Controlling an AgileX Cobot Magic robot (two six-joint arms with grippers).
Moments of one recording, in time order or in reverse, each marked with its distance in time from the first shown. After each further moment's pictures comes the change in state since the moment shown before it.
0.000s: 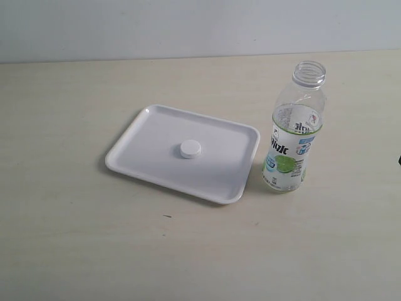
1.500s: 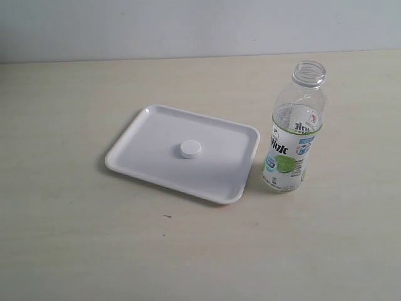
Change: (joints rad) left arm 0.000 0.000 0.000 0.000 0.002 0.000; right arm 0.078 -0.298 0.022 0.001 0.102 0.068
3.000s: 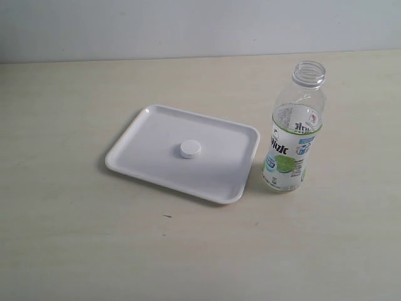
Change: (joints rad) left arm 0.000 0.000 0.000 0.000 0.000 0.000; right arm 0.000 0.000 0.000 1.517 0.340 -1.334
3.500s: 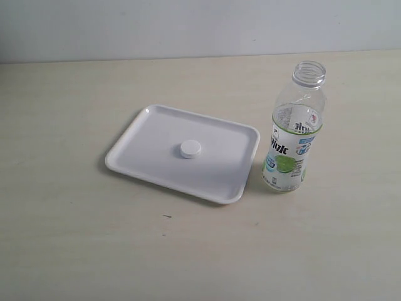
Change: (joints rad) left arm 0.000 0.000 0.000 0.000 0.000 0.000; right arm 0.000 0.000 0.000 0.005 0.003 0.000
